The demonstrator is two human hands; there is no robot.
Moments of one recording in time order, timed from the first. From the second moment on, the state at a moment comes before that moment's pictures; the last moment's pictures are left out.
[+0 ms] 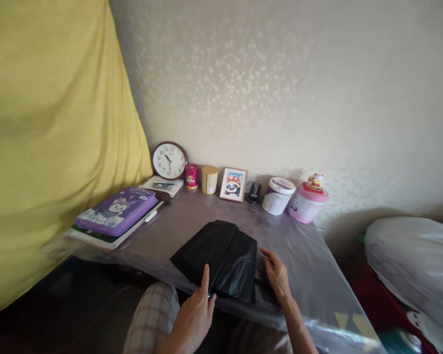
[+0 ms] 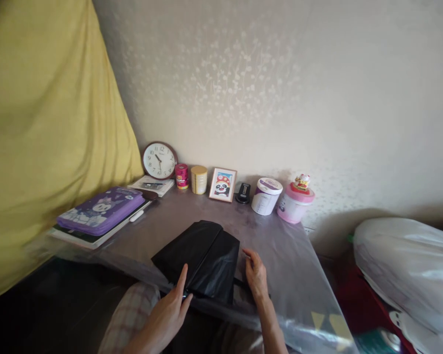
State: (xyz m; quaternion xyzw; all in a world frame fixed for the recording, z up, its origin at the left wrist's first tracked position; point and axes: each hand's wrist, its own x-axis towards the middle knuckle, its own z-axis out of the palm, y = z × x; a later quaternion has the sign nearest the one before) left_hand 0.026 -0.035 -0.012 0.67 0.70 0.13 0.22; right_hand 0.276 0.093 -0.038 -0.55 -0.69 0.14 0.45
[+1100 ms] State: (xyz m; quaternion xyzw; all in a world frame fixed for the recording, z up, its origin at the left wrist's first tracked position) left_hand 0.023 -0.034 -0.007 0.65 0.70 0.14 0.27; right_hand 0.234 0.057 0.017 -0.36 -0.84 0.12 0.38
